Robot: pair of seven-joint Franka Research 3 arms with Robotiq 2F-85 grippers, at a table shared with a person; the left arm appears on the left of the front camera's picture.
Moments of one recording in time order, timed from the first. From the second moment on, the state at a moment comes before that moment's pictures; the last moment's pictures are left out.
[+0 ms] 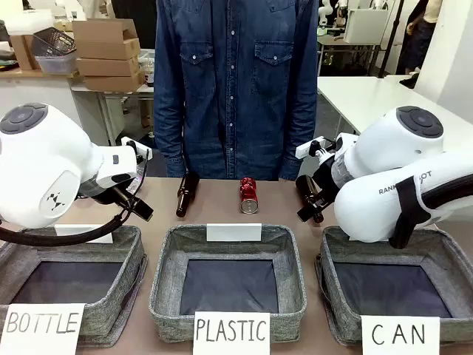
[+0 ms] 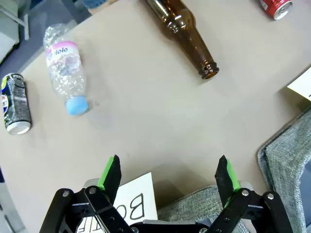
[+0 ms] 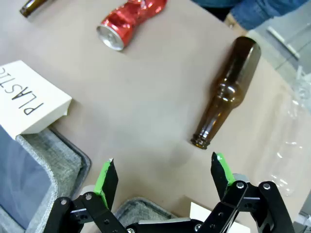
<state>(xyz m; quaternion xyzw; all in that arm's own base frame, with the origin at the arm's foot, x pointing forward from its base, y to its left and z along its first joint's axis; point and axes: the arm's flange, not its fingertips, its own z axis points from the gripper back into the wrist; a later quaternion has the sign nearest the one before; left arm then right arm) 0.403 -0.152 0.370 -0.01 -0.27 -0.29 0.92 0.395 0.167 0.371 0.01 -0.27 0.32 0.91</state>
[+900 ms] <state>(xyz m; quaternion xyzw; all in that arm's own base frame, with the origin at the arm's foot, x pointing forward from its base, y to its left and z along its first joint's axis) 0.403 -0.152 0.370 -0.01 -0.27 -0.29 0.92 0.395 0.167 0.371 0.01 -0.27 0.32 0.91</state>
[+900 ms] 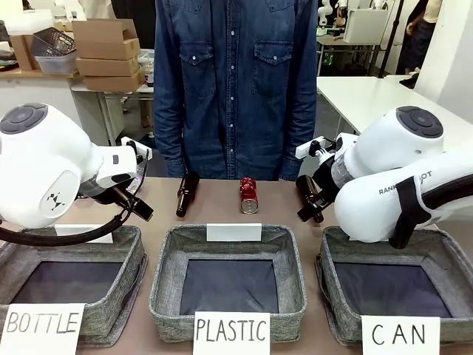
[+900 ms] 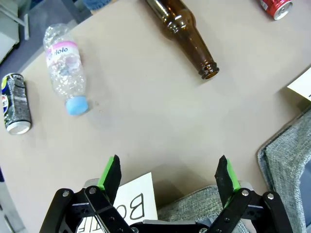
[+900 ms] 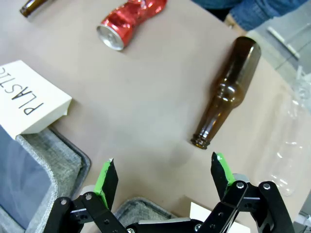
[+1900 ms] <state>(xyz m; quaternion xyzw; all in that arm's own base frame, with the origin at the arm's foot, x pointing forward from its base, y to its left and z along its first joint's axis) 0.308 -0.115 0.565 -0.10 -0.30 -0.33 0.89 0.301 0.111 0.565 0.03 -0.33 0.25 0.91</state>
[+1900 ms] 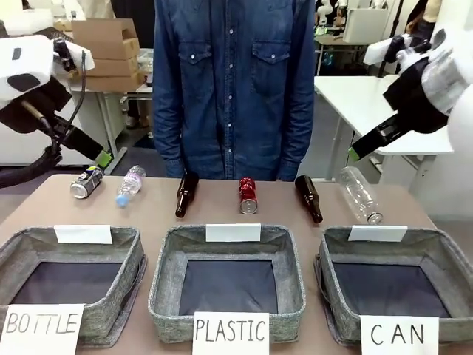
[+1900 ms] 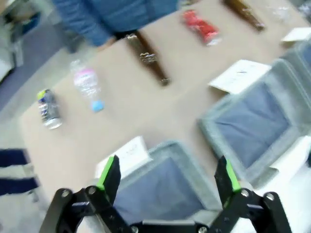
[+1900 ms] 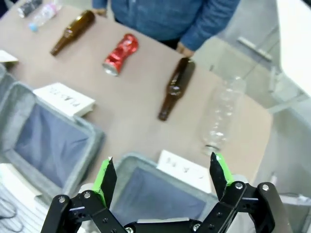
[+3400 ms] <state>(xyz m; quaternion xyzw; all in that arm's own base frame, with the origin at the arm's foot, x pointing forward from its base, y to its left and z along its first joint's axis) 0.330 0.119 0.478 -0.71 -0.20 -0.01 0.68 0.282 -0.121 0.546 0.56 -0.23 -0.17 0.78</state>
